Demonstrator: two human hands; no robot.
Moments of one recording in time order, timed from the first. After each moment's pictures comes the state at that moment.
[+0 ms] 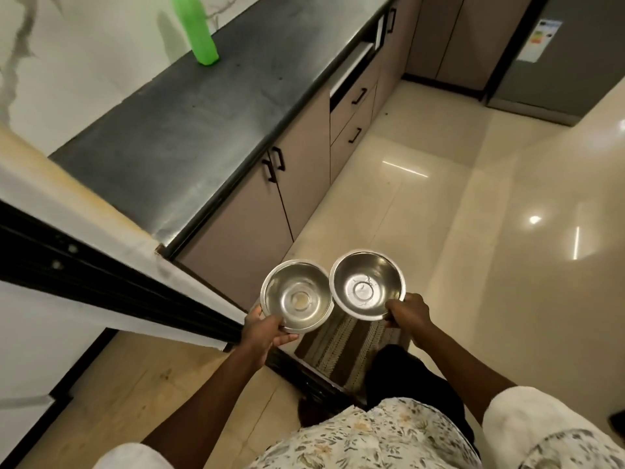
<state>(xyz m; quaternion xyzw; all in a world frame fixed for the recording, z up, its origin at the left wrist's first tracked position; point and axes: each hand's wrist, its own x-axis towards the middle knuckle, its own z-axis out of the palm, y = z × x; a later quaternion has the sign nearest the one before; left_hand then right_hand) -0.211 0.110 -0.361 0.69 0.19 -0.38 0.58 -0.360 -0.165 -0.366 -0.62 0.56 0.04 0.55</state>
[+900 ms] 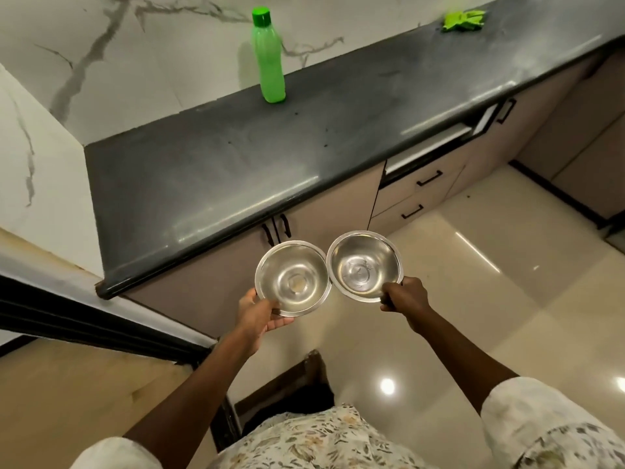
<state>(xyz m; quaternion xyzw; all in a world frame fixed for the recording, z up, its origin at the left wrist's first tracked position) -0.042 -0.184 -0.313 0.64 0.31 -0.19 0.68 -0.043 -0.498 -0.320 -0.74 0.36 0.11 0.55</state>
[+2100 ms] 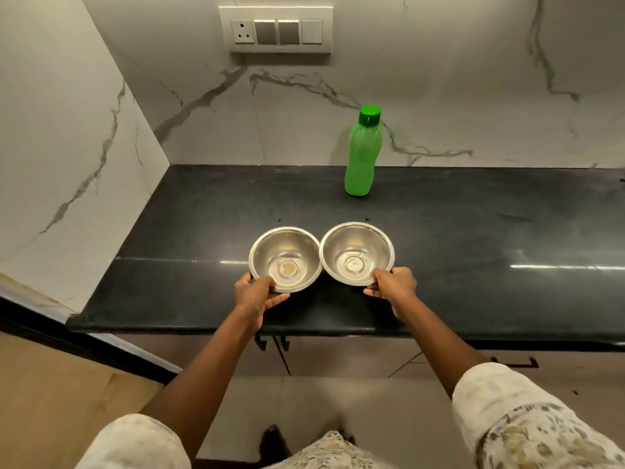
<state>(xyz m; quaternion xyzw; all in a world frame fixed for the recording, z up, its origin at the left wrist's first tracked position) 0.289 -0.225 -0.271 0.48 0.46 0.11 0.74 0.438 -0.470 -0.275 -0.77 0.15 0.21 0.59</state>
